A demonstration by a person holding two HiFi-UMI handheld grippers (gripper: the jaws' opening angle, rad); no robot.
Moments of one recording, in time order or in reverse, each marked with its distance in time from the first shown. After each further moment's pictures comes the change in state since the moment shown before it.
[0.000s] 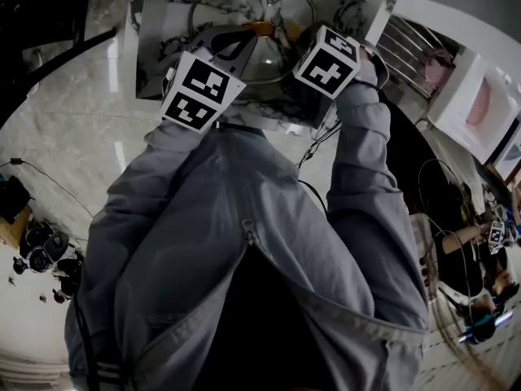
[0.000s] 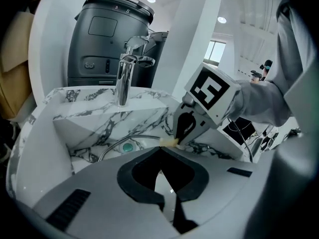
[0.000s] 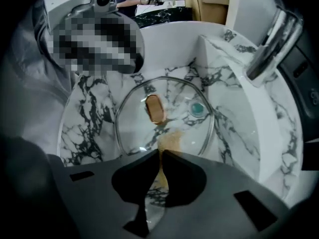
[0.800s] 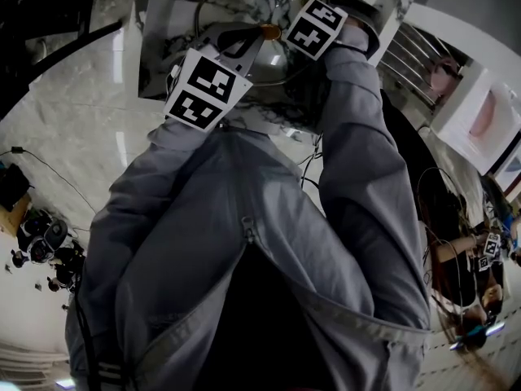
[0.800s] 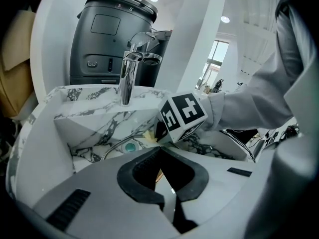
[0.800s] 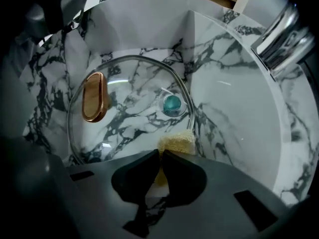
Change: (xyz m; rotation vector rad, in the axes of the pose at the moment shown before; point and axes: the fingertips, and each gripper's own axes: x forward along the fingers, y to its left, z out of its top) left arm 0.008 0.010 0.005 -0.019 0.009 0.021; right arm 0.056 -0.091 0.011 -0.054 0.088 -0.216
